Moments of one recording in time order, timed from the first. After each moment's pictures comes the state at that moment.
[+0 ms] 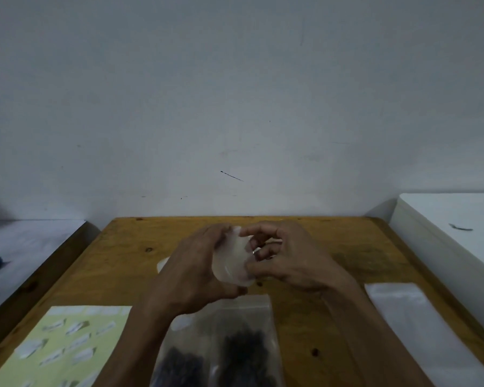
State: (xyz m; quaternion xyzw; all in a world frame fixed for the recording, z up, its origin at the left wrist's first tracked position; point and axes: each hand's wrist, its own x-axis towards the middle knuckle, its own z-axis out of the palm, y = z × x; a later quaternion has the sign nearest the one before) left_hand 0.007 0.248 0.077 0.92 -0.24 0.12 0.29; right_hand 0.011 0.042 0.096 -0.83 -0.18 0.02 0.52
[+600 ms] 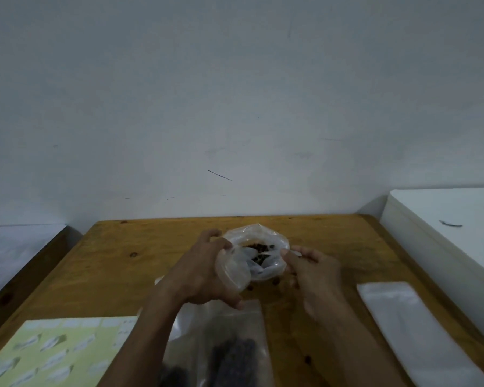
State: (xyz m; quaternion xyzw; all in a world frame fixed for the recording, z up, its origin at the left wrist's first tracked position) left_hand 0.051 0.223 0.057 0.95 -0.17 -0.05 0.24; right_hand 0.030 0.013 0.023 -0.63 0.22 -0.06 0.74
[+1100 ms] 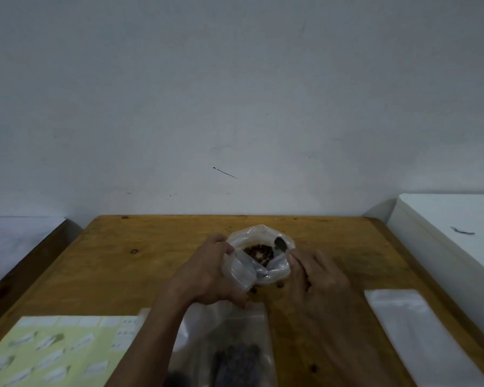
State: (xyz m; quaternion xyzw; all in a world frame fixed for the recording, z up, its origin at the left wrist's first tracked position) left_hand 0.067 0.221 0.041 0.94 -0.14 -0.07 0.31; right_hand 0.006 0.016 0.011 -0.88 -0.09 -0.39 0.27
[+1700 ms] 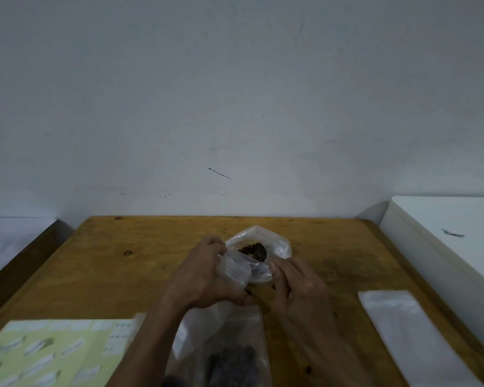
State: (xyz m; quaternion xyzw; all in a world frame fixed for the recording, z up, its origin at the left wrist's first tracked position) left_hand 0.063 0.220 0.038 0.93 -0.14 -0.02 0.35; right_hand 0.011 0.032 0.001 -0.89 -0.11 -0.34 0.29
